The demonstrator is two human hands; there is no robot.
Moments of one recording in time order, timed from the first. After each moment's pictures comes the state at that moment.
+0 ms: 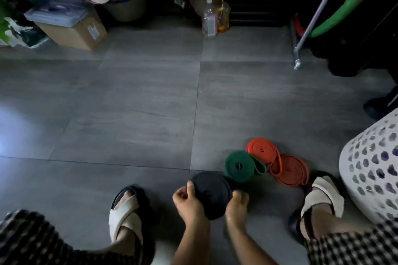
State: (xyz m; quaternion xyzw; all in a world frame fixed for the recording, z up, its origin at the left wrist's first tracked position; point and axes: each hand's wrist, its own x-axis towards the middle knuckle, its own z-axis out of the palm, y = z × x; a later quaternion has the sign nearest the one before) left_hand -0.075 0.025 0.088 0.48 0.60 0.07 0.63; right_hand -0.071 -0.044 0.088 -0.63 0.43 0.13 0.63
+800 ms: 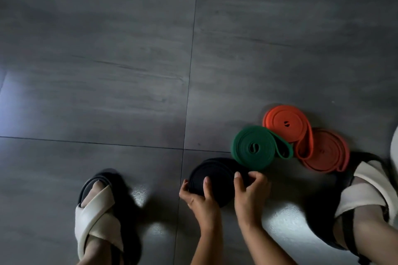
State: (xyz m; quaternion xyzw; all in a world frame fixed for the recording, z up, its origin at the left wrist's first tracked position) left_hand -0.062 0.004 -0.058 0.56 0.59 0.00 0.58; right_hand -0.043 -0.057 -0.058 -0.87 0.31 0.09 0.37
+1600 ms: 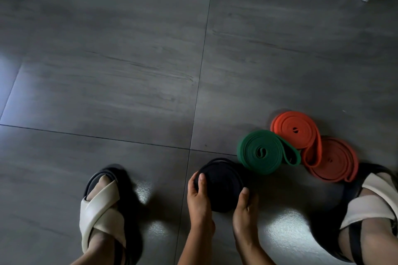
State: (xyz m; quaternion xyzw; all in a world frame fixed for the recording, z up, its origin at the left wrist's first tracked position) left_hand -0.060 0.030 -0.057 0.50 0.55 -0.04 0.67; right_hand -0.067 -0.047 -0.064 -0.75 0.38 0.20 0.50
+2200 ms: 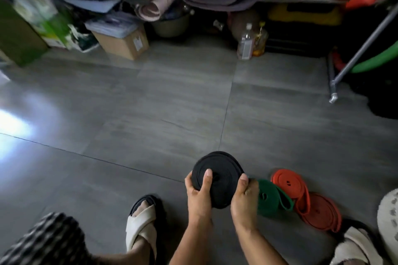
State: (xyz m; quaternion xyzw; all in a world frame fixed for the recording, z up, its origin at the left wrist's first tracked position) left_hand -0.051 0.076 0.138 0.51 0.42 0.07 0.74; right_hand -0.022 0.007 0.123 -0.79 0.17 0.00 0.58
